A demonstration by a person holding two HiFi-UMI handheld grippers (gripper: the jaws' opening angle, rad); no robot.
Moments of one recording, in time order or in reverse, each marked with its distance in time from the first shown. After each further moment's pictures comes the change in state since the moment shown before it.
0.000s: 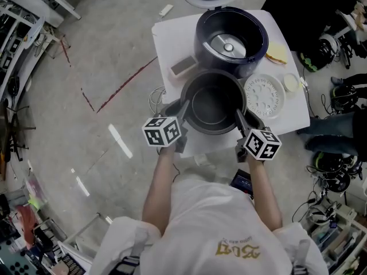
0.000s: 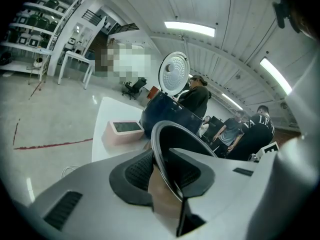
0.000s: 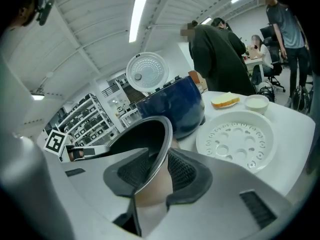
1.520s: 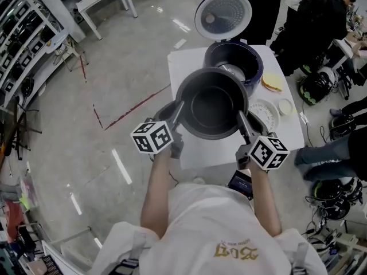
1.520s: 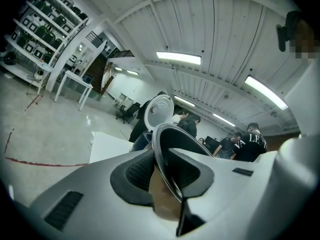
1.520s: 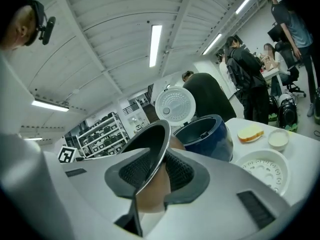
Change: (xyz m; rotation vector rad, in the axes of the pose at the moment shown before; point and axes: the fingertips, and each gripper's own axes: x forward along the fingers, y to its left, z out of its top) left arm -0.090 -0.069 0.095 0.032 -0.293 -0.066; right arm -0.072 0.087 0.103 -0.058 -0.242 0.224
